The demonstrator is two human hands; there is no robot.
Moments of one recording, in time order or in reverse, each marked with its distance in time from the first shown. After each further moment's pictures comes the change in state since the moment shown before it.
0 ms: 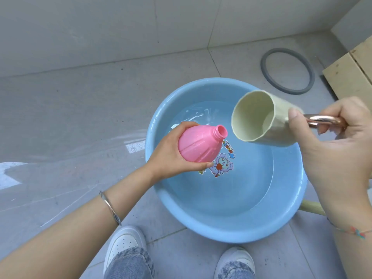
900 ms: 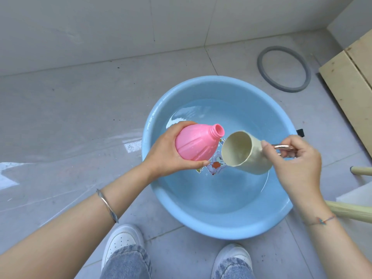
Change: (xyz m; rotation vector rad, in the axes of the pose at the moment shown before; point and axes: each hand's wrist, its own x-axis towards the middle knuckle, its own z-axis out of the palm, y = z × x) left_hand 0.001 -0.001 0.002 0.014 -0.007 -0.008; right_hand -0.040 0.064 0.022 0.014 -0.100 0.390
